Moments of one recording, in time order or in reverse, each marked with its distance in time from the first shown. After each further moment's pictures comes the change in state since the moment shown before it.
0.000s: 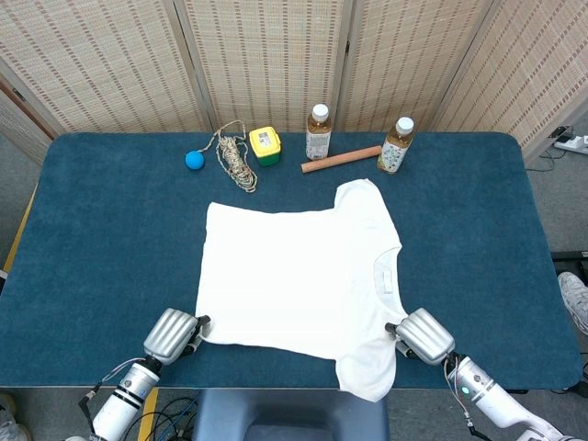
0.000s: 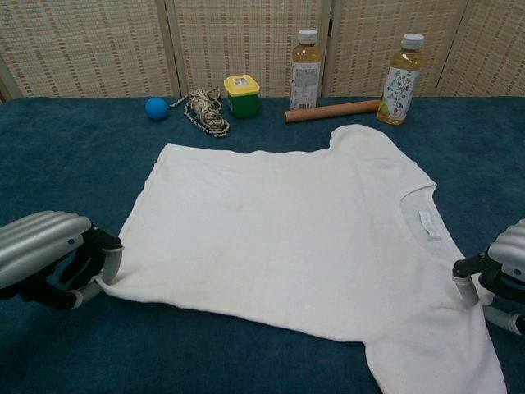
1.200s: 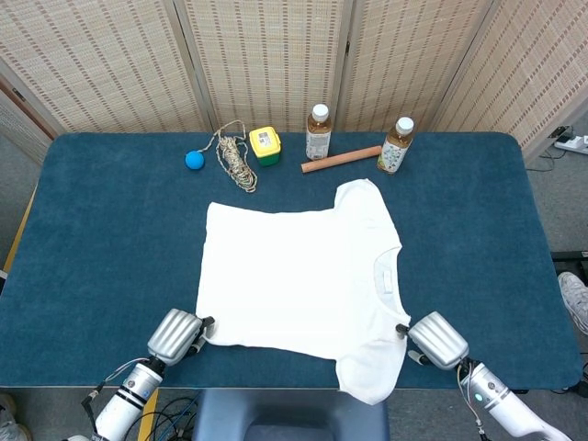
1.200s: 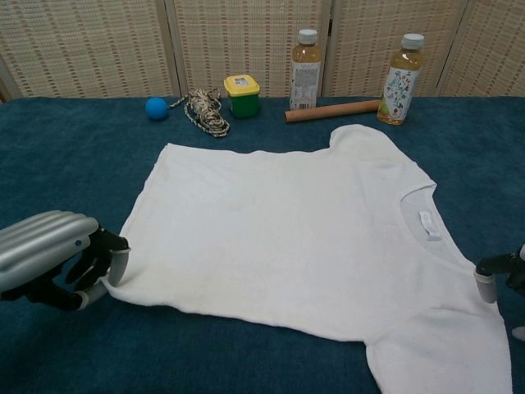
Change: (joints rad) left arm -0.010 -0.003 0.004 -0.011 0.007 -0.007 0.029; right arm -0.058 0.029 0.023 0.011 -0.038 0.023 0.006
